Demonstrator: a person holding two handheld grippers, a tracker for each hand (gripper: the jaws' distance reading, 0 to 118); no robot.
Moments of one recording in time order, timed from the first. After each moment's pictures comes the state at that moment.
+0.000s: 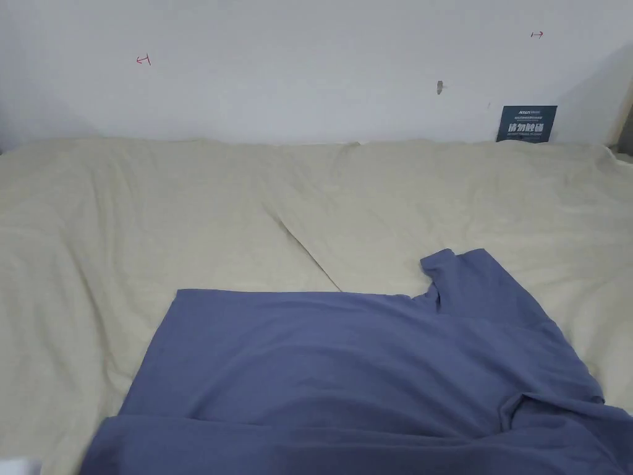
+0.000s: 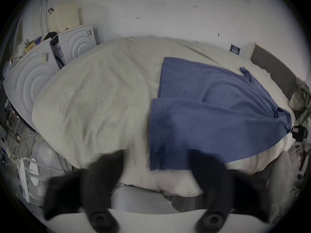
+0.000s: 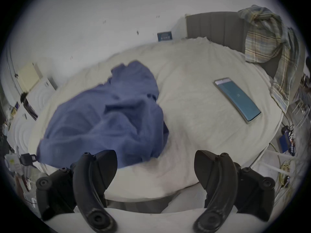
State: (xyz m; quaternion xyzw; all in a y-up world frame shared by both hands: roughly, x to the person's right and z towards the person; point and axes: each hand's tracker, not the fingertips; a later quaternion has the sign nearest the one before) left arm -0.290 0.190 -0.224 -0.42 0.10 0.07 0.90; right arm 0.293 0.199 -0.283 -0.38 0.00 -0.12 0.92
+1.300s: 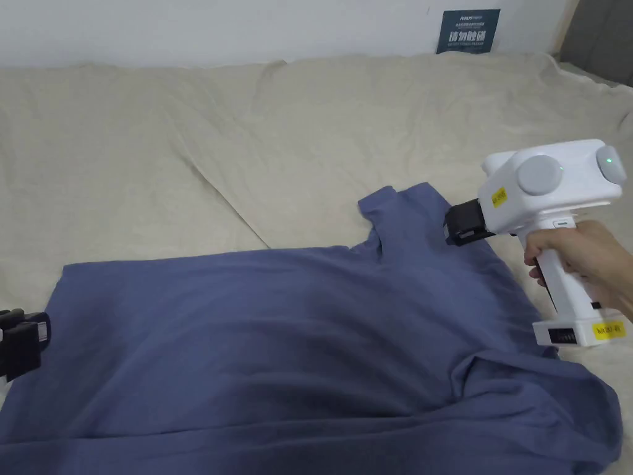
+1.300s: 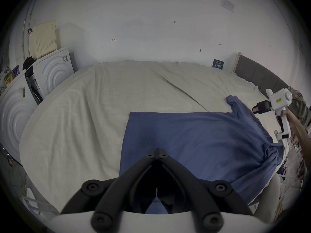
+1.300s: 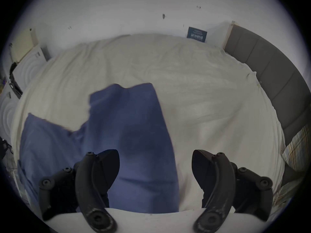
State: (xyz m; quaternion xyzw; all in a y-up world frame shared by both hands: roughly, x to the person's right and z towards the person) left arm -0.258 0.256 -0.390 -0.36 0.03 0.03 0.93; right arm 0.237 0.208 -0.645 -0.48 0.03 0.06 0.88
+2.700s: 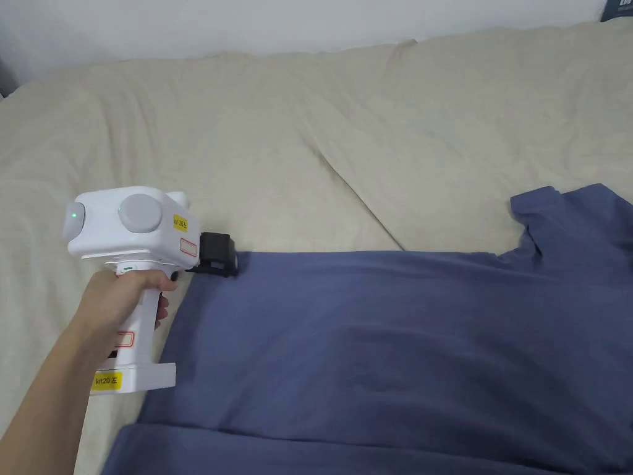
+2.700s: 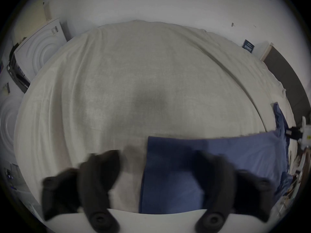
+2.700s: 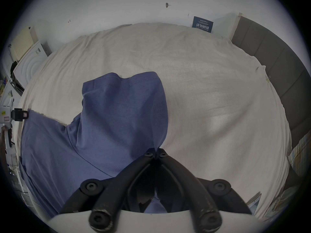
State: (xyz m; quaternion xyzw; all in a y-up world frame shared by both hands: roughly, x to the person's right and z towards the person) left arm -0.332 0.188 -0.594 -0.51 0.07 0.08 0.85; right arm 0.241 0.201 -0.643 -0.51 0.05 0.05 0.86
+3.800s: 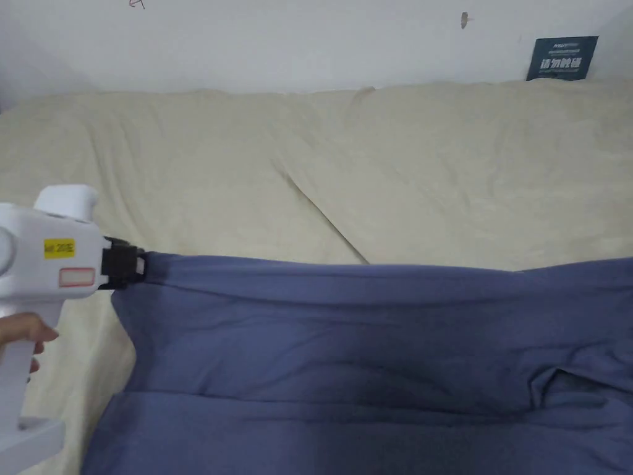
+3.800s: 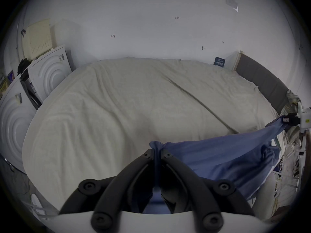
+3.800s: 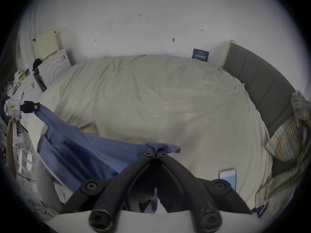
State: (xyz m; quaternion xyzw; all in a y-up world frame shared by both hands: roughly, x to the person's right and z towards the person) left arm -0.316 0.294 -0.395 -0.39 0.01 0.04 0.92; right arm 0.295 0.319 -0.449 -0.40 0.11 0.05 0.91
